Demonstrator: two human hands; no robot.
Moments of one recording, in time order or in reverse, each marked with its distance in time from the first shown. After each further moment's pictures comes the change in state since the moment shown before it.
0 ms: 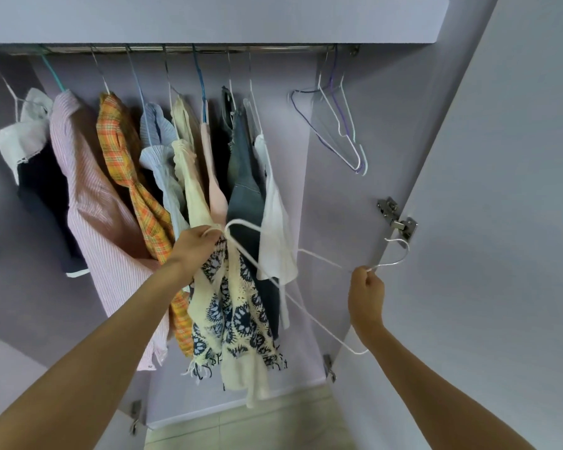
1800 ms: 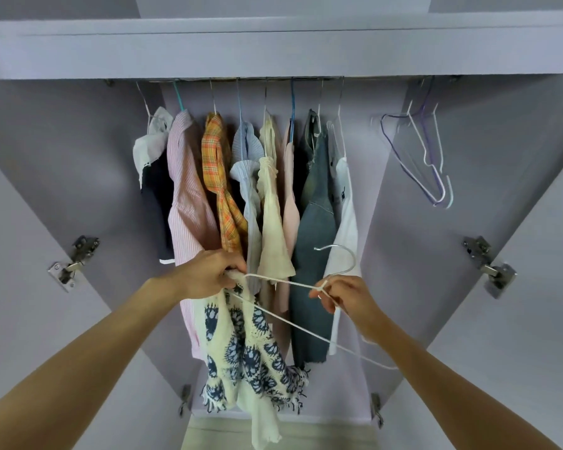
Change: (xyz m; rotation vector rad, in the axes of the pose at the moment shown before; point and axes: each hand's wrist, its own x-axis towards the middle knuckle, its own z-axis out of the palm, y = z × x) left_hand -0.024 -0.036 -0.096 0.717 -0.312 0.384; right_hand -0.026 -0.069 0.071 0.119 -1.000 -0.196
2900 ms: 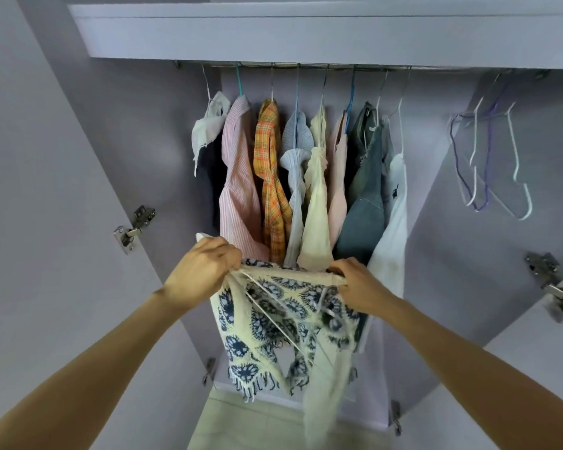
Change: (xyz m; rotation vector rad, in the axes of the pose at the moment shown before) left_hand -0.080 -0.024 0.011 0.397 0.594 0.168; right_hand 0.051 0.028 0.024 -0.952 -0.223 -0.046
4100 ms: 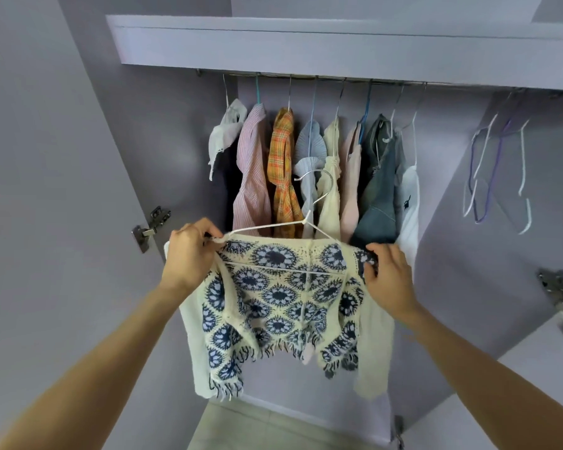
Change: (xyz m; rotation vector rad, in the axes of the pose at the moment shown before) left_hand -0.003 -0.017 -0.014 -0.257 0.236 -0.719; right_hand 0.000 0.002 -0.014 -0.087 0.519 0.091
